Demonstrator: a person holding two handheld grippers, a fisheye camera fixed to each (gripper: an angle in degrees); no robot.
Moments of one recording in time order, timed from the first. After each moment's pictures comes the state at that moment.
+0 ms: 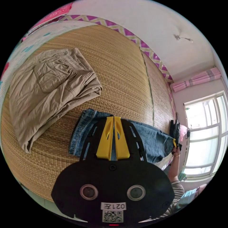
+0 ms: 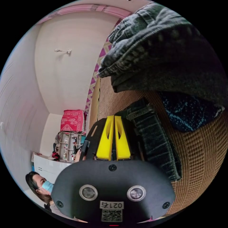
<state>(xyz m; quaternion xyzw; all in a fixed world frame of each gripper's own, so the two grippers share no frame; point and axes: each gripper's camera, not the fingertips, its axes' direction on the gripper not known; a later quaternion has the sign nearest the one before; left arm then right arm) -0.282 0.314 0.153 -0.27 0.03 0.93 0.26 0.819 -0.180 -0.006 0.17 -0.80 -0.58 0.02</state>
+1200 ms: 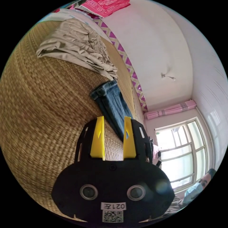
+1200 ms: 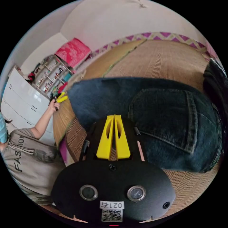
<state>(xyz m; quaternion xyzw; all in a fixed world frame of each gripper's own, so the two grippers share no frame) -0.254 -0.001 0.124 -0.38 0.19 0.81 0.41 0.984 0.076 0.218 0.51 -0.55 -0.66 -0.06</state>
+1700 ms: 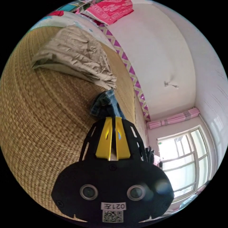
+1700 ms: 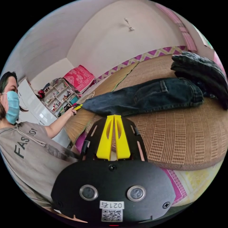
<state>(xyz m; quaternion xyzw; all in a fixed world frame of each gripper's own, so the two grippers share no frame) -0.277 0.026 0.015 -0.36 0.24 0.79 0.43 0.955 -0.096 0.395 0.45 -0.66 -0.58 -0.12</state>
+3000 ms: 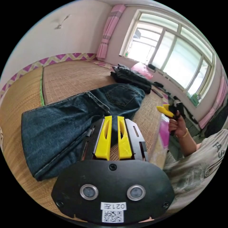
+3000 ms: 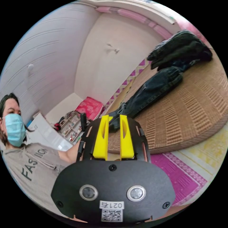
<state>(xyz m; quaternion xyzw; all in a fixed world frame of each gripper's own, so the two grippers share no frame) -0.774 0.196 -0.139 -0.34 0.20 0.90 -0.16 0.884 -0.319 0.369 0.29 -0.79 -0.52 -0.17</state>
